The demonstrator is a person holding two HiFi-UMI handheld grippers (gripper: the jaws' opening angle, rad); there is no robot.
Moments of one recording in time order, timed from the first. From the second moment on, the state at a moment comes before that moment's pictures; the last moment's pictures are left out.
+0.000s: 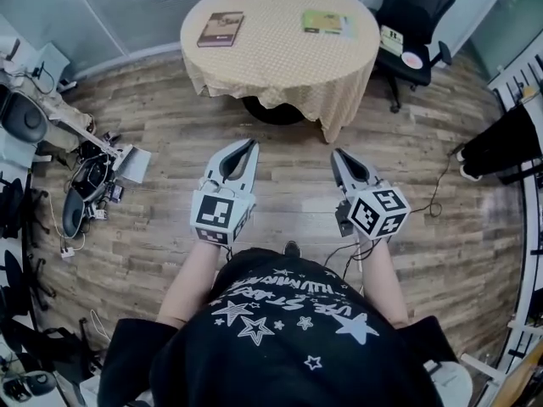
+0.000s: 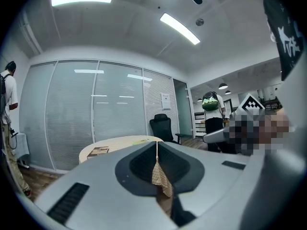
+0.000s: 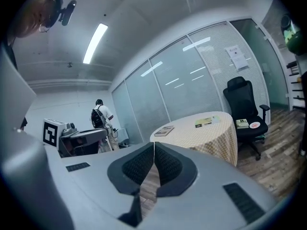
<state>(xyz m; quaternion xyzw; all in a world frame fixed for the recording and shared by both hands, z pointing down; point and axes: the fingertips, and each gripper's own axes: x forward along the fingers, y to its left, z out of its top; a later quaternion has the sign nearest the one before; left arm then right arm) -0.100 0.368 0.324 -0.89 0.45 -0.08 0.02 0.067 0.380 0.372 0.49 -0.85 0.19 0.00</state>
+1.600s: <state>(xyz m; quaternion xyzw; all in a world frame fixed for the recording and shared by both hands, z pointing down) -0.062 0.150 0.362 -0.90 0.42 -0.07 -0.04 0.136 0.173 0.406 0.55 -0.80 0.23 0.01</state>
